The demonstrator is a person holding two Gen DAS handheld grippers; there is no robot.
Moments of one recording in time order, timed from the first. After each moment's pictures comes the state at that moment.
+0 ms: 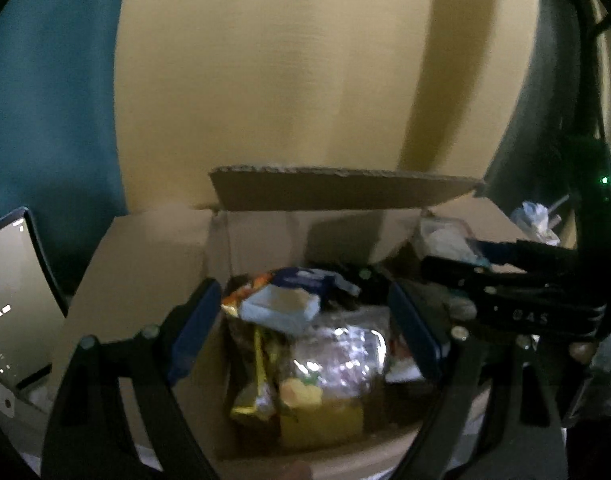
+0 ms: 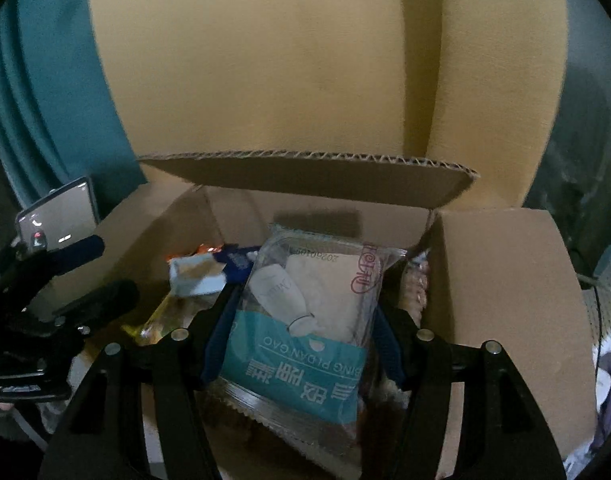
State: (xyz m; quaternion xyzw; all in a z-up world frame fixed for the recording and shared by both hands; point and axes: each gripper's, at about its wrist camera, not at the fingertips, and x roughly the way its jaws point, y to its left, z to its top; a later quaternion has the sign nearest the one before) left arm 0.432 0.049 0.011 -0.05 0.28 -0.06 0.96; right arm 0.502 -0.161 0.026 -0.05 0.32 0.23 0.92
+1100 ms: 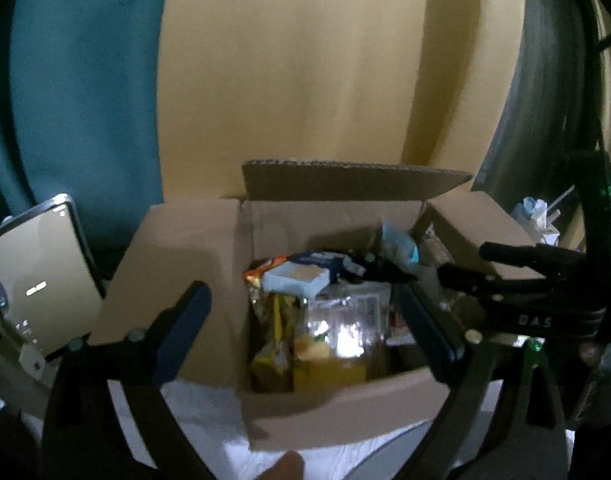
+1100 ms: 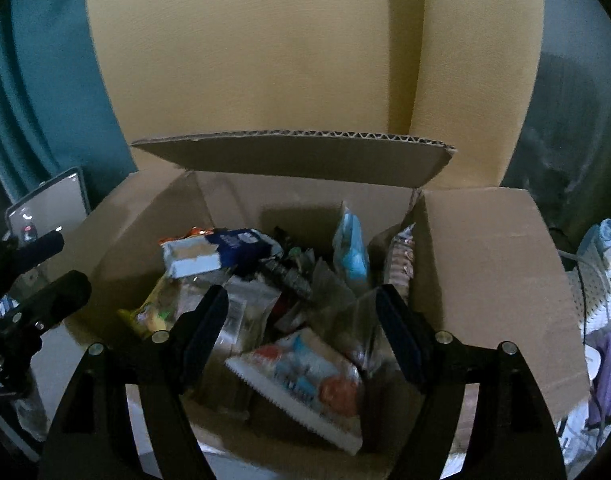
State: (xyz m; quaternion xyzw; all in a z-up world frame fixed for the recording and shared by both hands) left arm 0.379 0.050 0.022 -0.04 0.28 -0.04 0.96; right arm 0.470 -0.164 0.028 -0.06 0.33 0.20 0.92
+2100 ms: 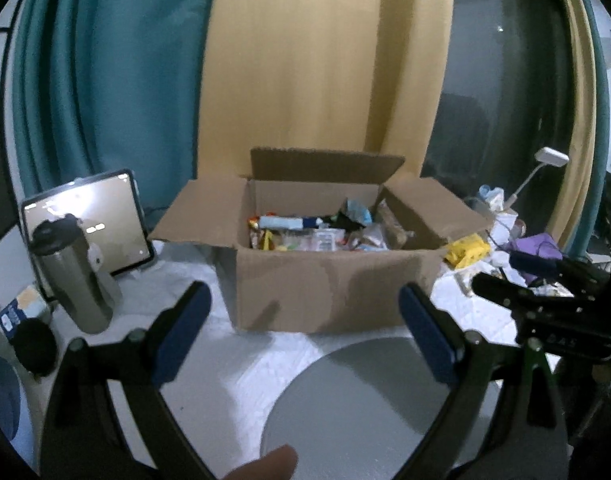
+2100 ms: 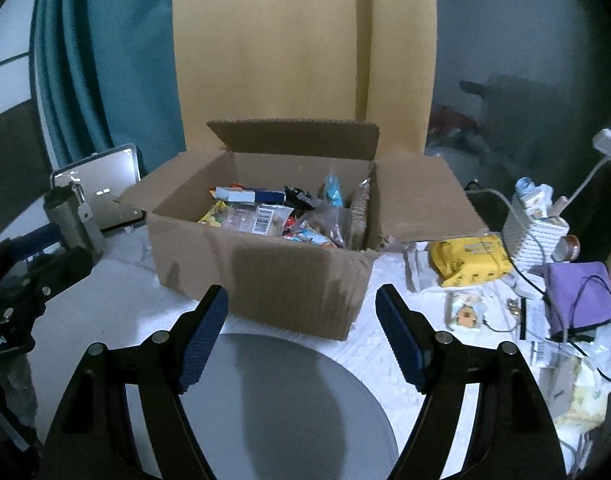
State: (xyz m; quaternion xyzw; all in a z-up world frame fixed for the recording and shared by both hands) left arm 0.208 0.018 0.033 -0.04 0.23 -0.02 0.97; right arm 0.276 -0.214 0.033 -0.06 0.27 0.18 0.95
